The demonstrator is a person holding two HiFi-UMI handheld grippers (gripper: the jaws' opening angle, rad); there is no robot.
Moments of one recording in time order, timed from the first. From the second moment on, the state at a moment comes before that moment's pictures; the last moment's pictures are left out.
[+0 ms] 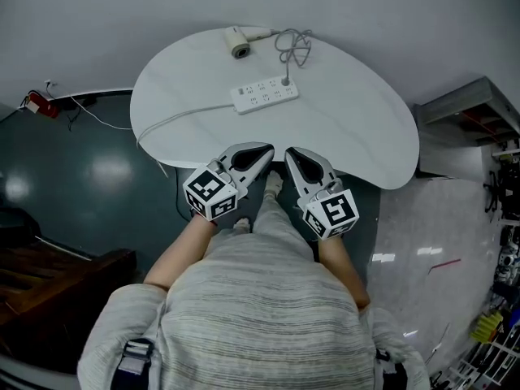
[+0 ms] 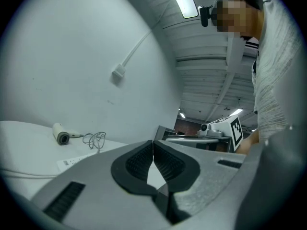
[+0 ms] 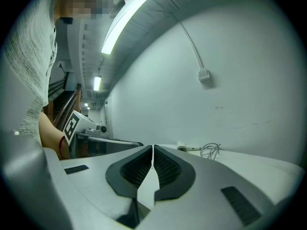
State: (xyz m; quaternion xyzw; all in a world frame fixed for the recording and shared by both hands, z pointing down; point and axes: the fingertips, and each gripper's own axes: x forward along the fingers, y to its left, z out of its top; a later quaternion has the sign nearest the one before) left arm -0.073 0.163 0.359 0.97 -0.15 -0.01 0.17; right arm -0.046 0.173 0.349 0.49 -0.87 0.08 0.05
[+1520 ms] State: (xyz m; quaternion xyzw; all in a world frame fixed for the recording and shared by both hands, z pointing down) left arm 0.028 -0.051 0.472 0.95 -0.19 0.26 0.05; right arm 0.037 -0.057 0.441 0.35 -0.92 0.13 0.14
